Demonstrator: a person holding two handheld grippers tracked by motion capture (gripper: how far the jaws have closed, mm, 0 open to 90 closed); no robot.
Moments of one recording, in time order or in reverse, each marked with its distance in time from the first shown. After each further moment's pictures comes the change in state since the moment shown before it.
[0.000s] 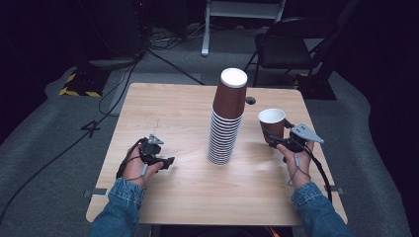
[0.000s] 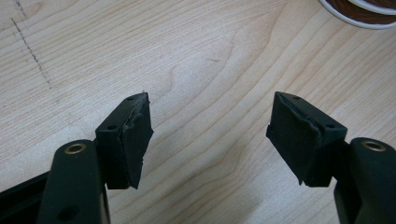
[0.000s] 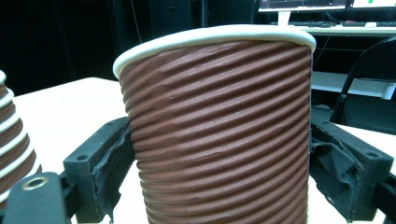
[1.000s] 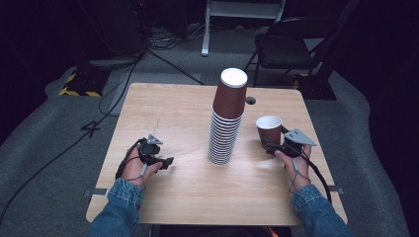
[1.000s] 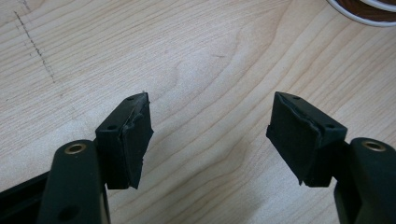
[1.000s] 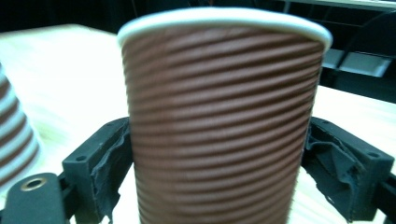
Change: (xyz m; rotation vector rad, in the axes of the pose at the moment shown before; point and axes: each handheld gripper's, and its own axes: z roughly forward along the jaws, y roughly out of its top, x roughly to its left) left arm 0.002 -0.002 0.000 0.004 -0.003 -0.007; right arm 0.006 -0.020 -0.002 0.150 -0.039 -0.087
